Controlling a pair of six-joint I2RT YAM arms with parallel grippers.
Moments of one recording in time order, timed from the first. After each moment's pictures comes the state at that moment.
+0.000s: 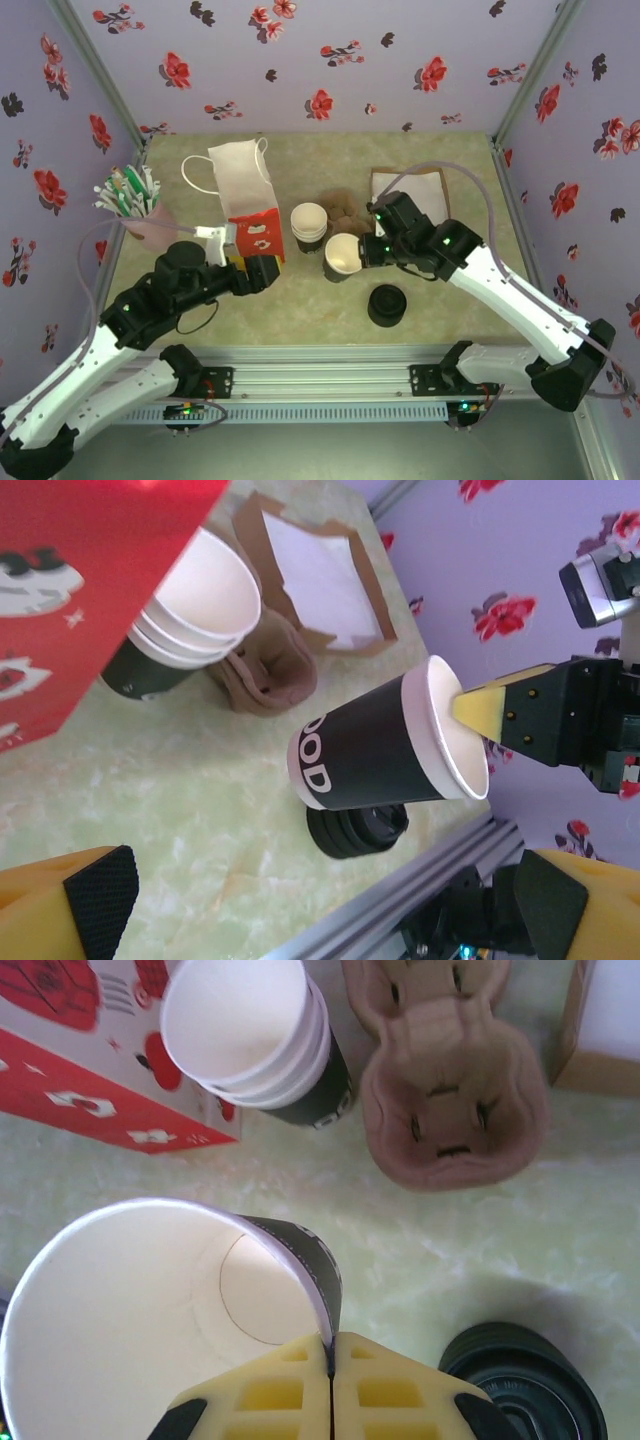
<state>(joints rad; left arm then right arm) -0.82 0.66 0.82 -0.60 0.09 -0.77 0.79 1.17 1.19 -0.95 -0.02 0.60</state>
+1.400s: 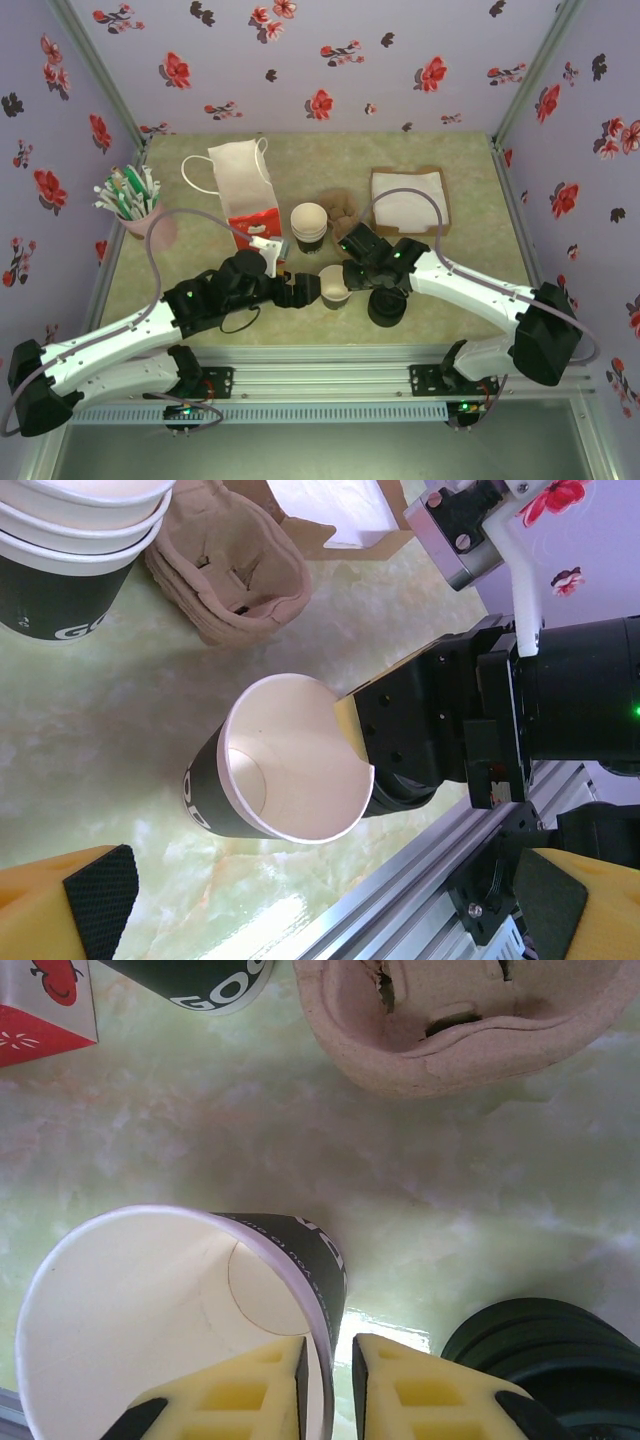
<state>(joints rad) -1.05 0.91 0.72 -0.35 -0.02 -0.76 0.90 1.34 0.98 -0.76 0.07 0.71</state>
